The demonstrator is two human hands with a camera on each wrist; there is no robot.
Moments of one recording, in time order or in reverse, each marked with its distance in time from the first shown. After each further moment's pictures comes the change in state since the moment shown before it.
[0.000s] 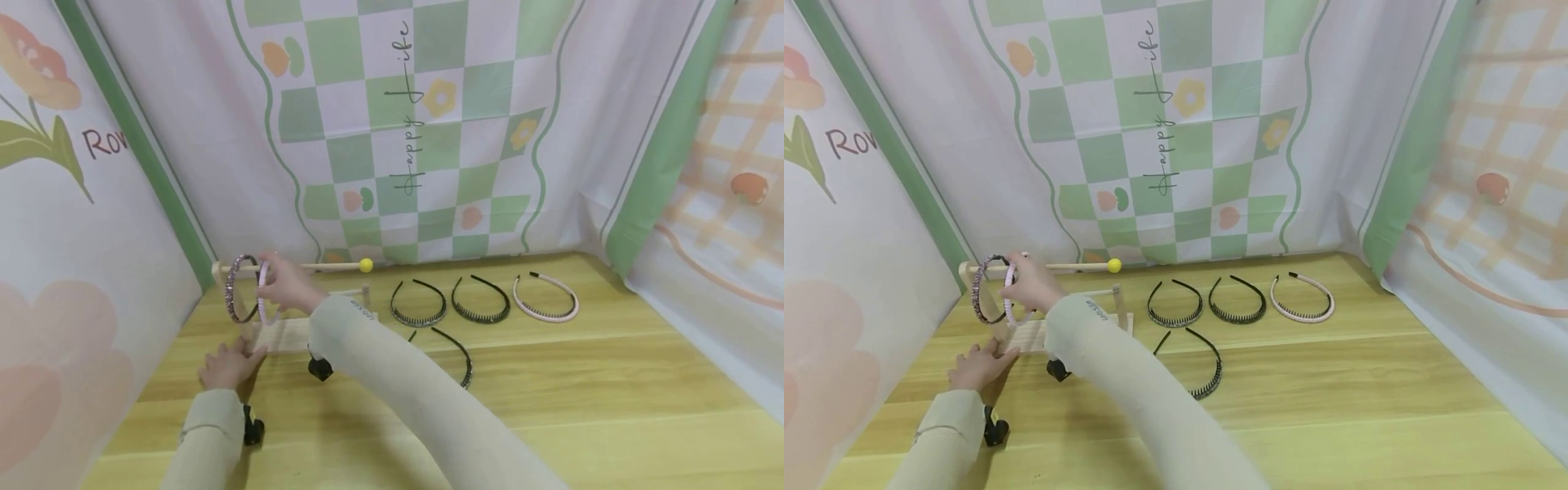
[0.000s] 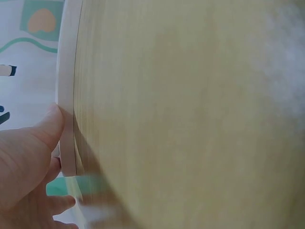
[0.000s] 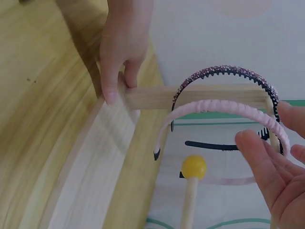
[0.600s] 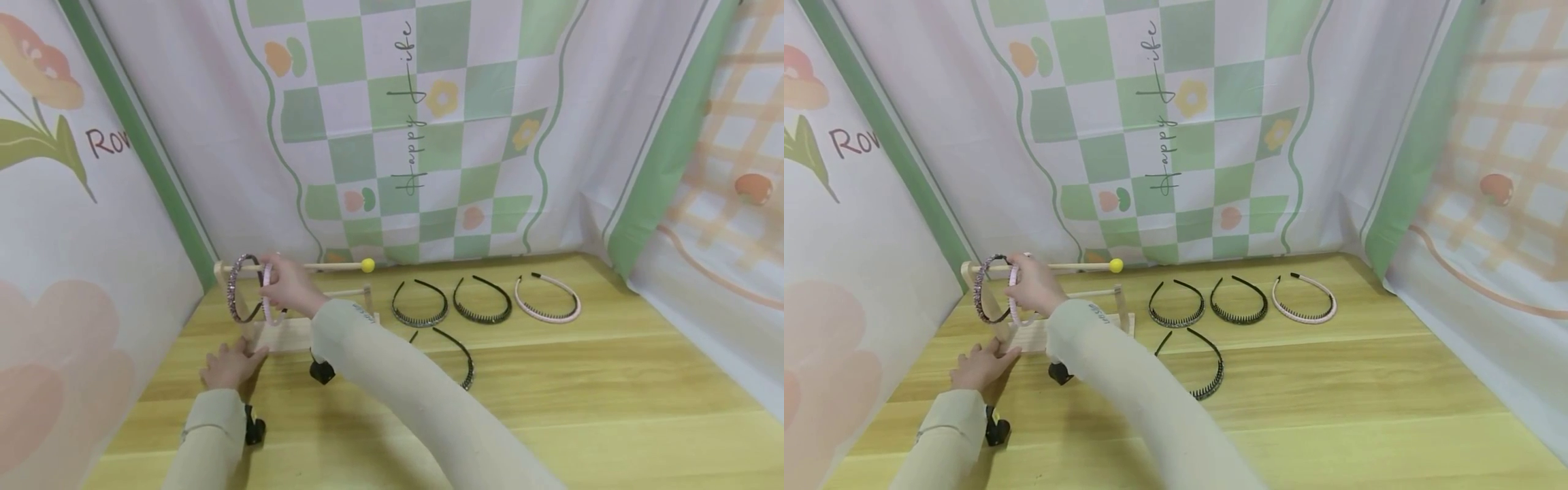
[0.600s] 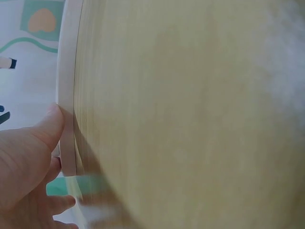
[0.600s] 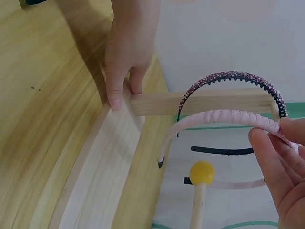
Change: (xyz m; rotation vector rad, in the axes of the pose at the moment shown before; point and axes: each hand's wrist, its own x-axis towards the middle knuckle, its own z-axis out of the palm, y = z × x) left_hand -0.003 0.003 -0.002 -0.030 0.007 -0.013; right_hand 0.003 0.005 0.007 -0.010 0.082 -0.067
